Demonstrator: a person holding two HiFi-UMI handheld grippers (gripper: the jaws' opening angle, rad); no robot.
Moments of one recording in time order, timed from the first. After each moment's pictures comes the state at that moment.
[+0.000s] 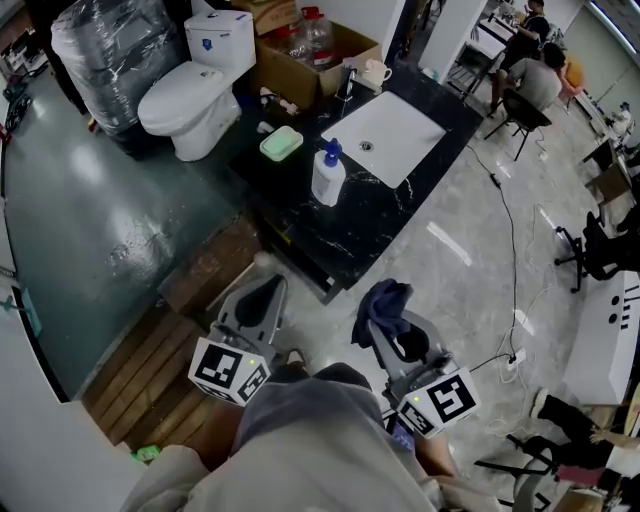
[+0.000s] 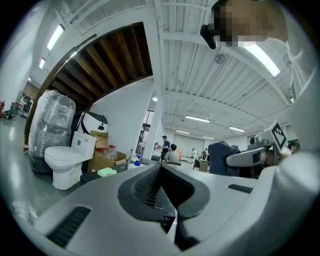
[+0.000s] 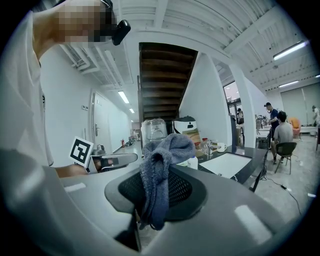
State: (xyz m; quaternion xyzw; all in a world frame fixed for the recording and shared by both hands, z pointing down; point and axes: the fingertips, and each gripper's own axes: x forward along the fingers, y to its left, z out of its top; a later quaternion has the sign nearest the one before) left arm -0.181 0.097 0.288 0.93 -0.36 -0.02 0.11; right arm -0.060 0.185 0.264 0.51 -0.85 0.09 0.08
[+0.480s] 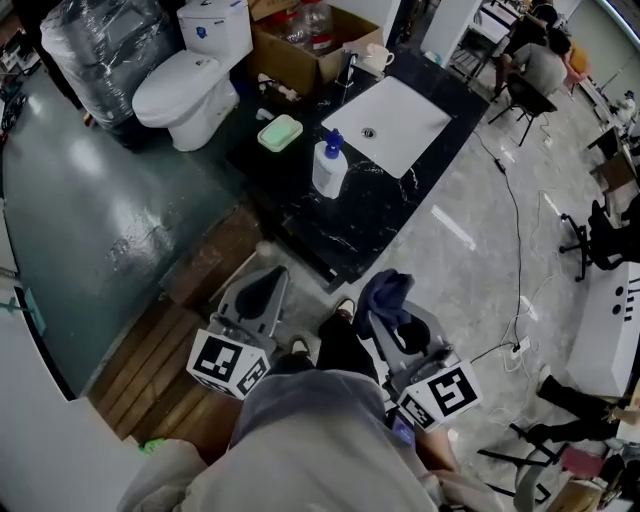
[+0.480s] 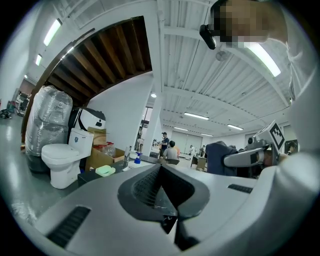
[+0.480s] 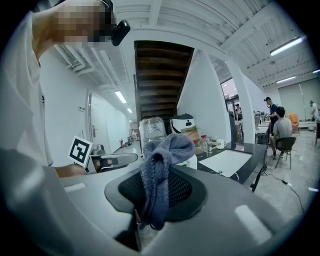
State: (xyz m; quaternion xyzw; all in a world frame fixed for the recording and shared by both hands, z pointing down) left arm -0.173 0.076 0.297 0.93 -0.34 -0.01 0.12; right arm -0.057 0.162 0.274 0.51 -0.85 0.11 0.07
